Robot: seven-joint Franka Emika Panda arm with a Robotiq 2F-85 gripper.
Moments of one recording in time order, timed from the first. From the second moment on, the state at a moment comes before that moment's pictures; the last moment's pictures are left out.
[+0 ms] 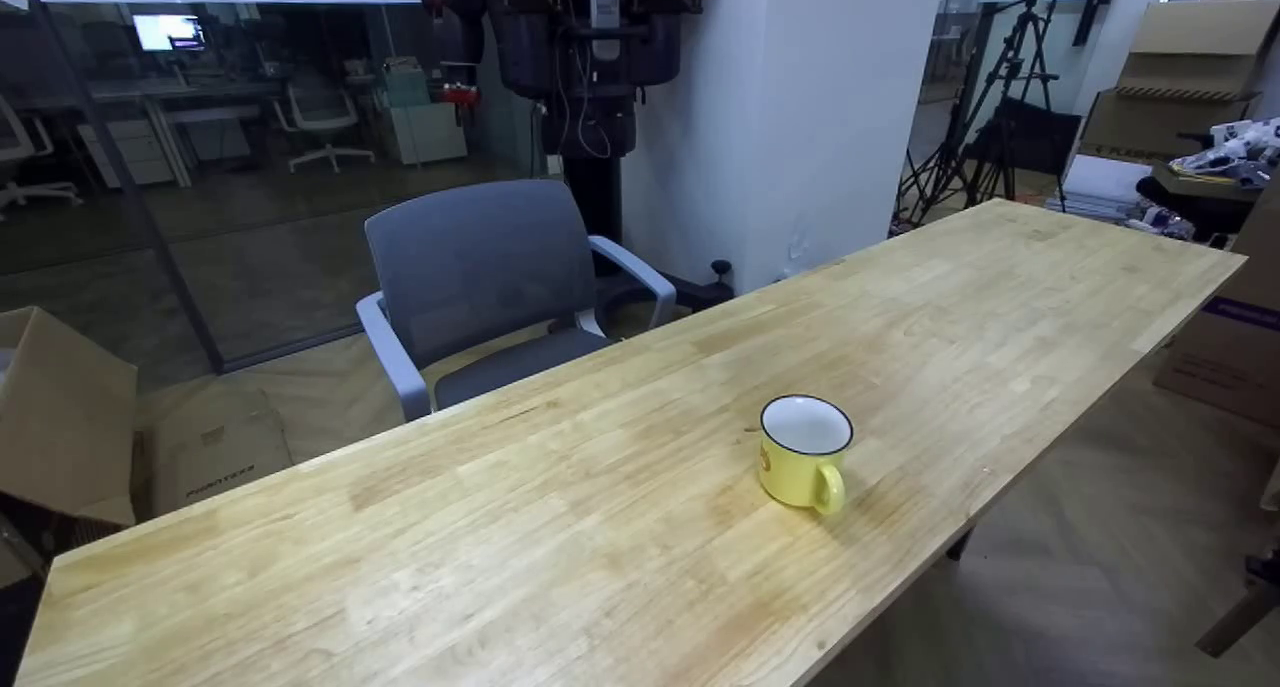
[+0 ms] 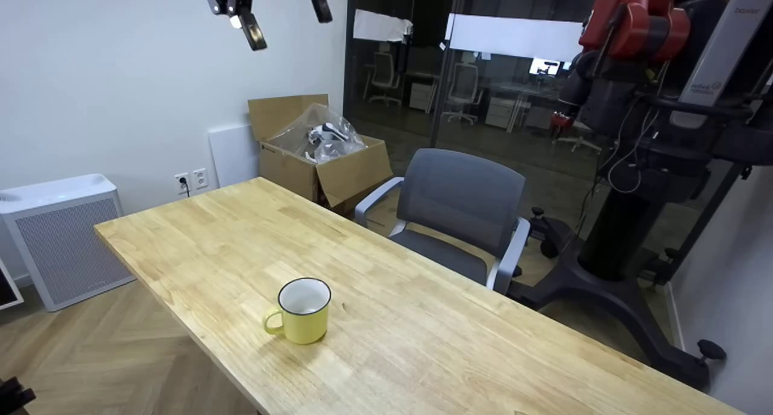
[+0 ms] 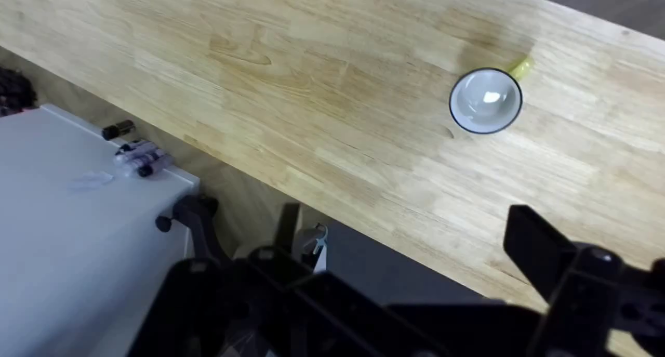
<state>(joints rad) 0.01 -0.36 0.07 -2.21 -0.37 2.03 -0.06</state>
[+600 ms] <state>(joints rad) 0.03 -0.25 -0.04 -2.28 -0.06 2.19 -0.23</state>
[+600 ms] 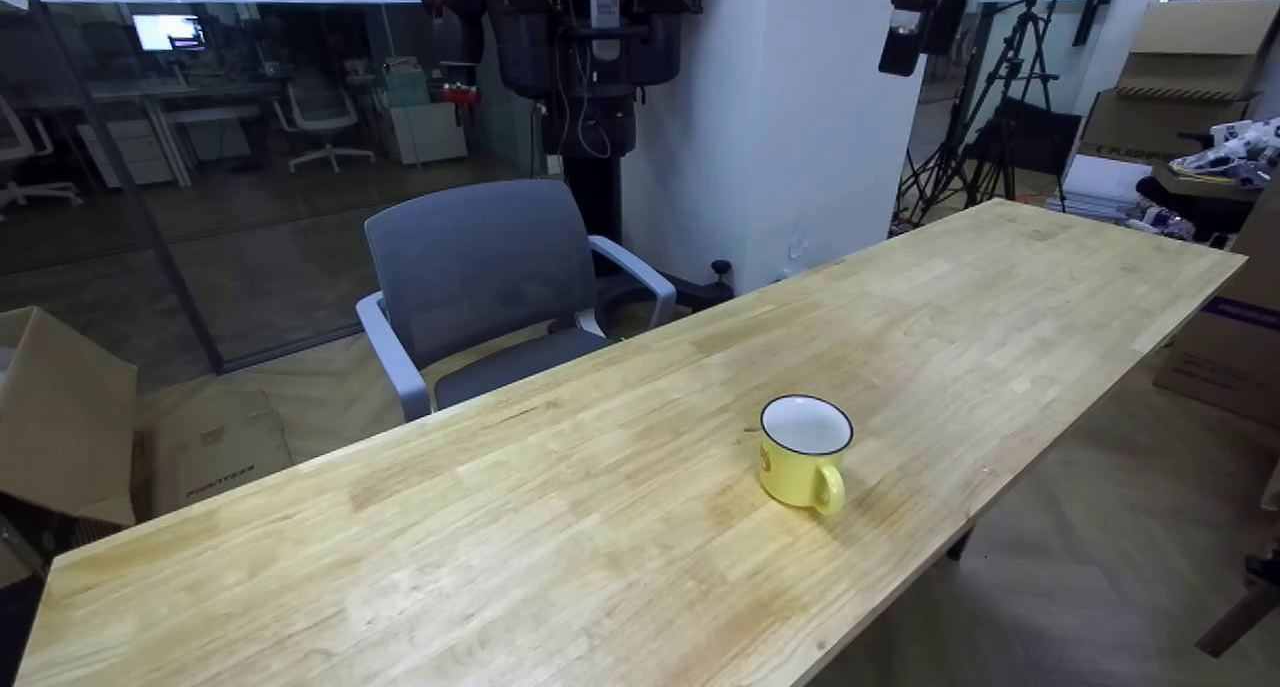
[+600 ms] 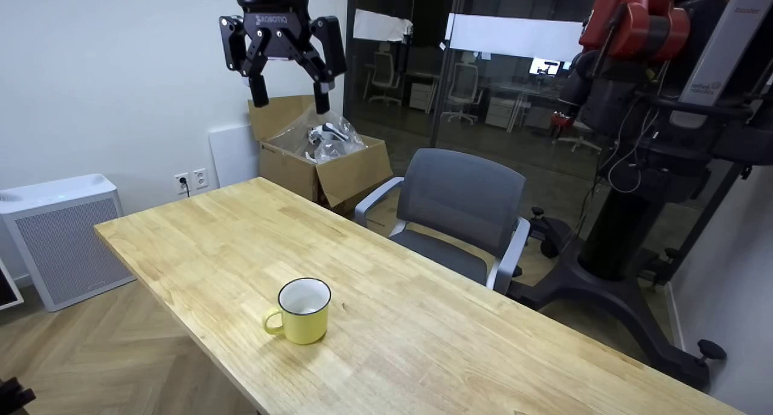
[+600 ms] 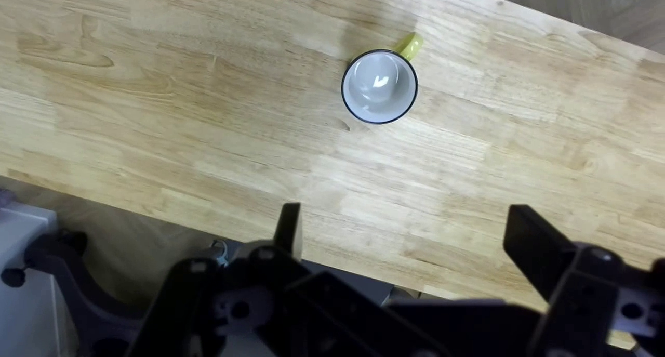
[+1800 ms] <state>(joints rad) -0.03 0.21 -0.04 -2.18 0.10 2.43 -0.45</state>
